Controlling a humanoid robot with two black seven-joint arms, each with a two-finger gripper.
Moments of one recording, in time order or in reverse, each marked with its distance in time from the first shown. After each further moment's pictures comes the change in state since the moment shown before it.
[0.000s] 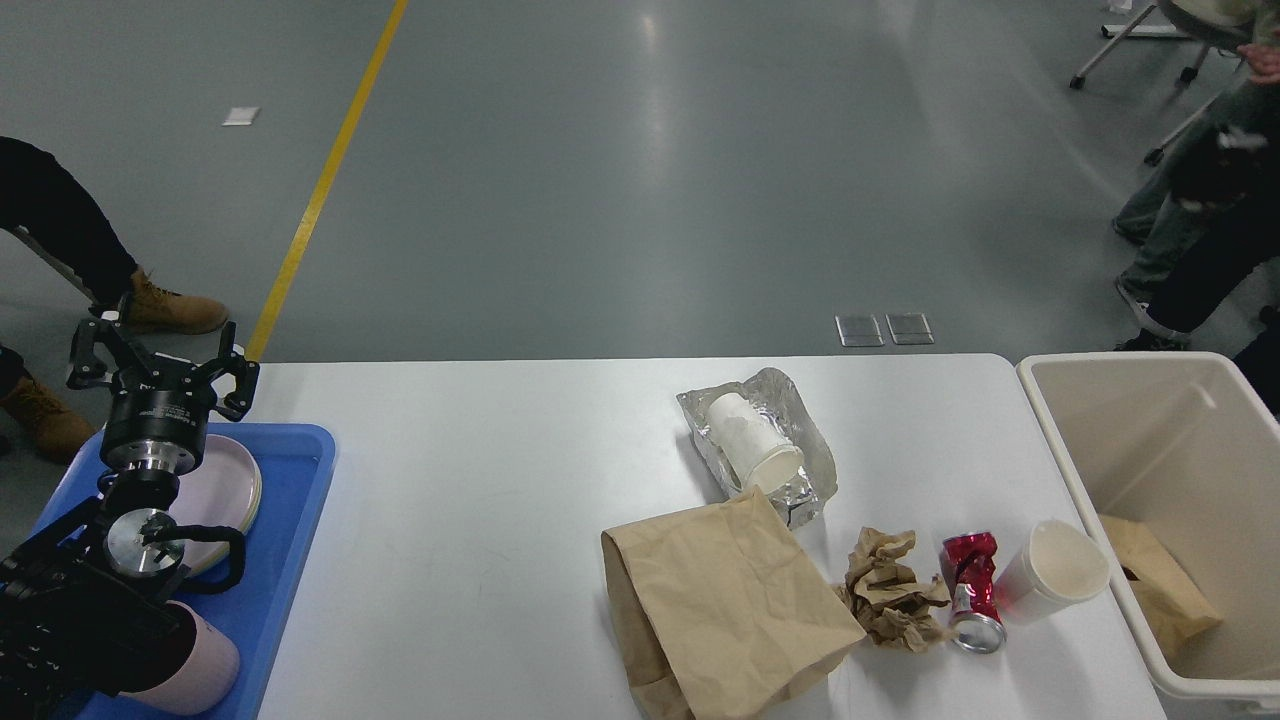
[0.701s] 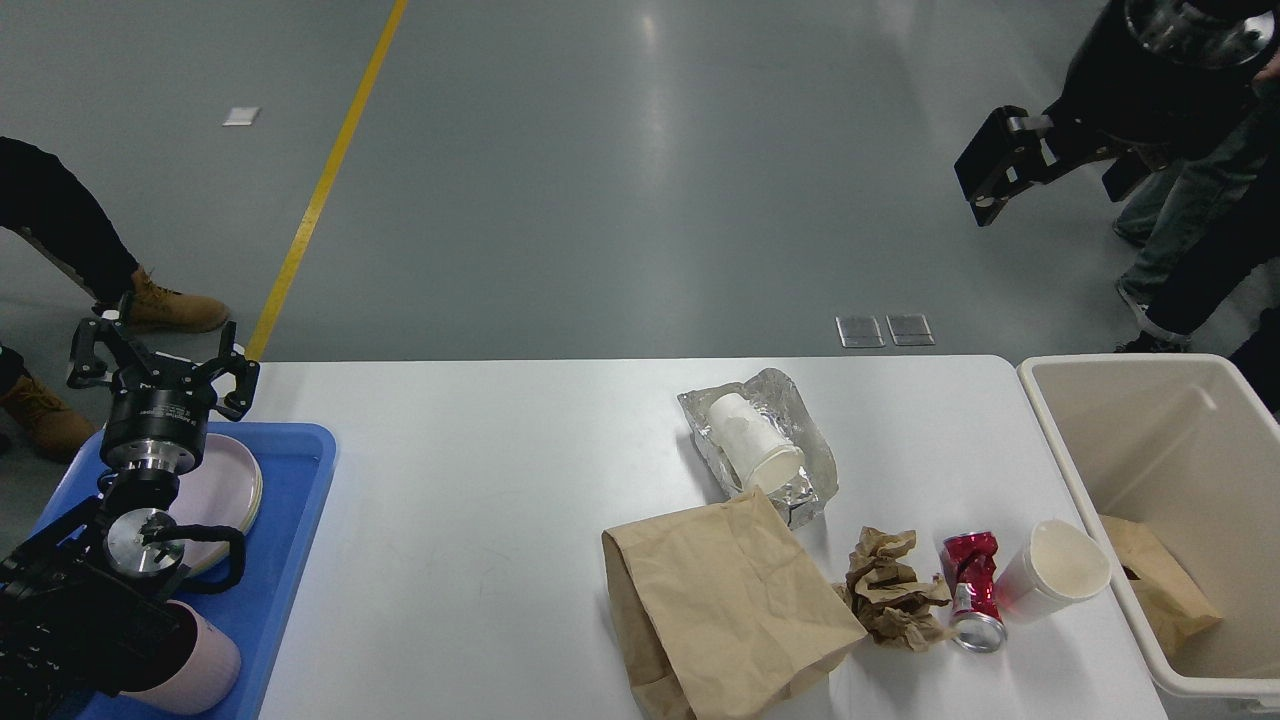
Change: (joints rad) left arm 0.000 0.000 0.000 -0.001 0.000 0.000 0.000; right arm 0.074 -0.052 0.131 0.193 0.008 0.000 -0.006
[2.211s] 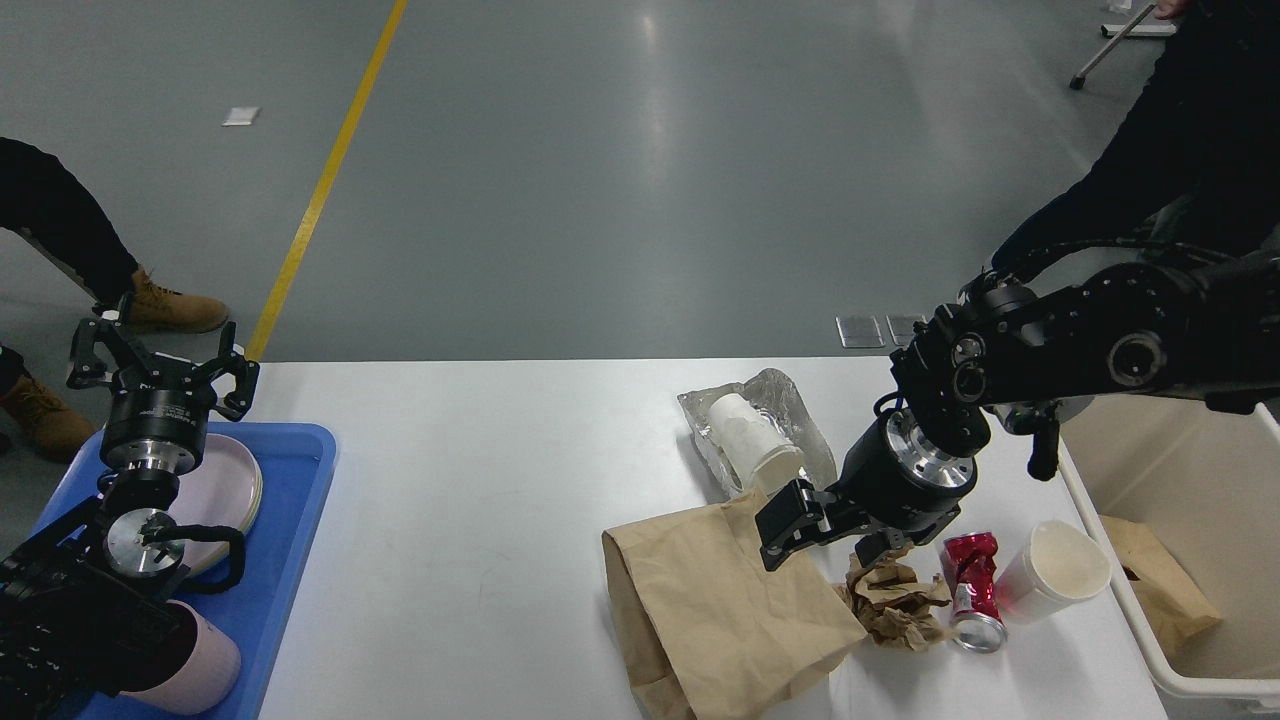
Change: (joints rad) left arm 0.000 0.000 0.000 0.000 0.000 0.000 0.000; right arm -0.631 0.068 0.328 0.274 0.076 -0.415 -0.001
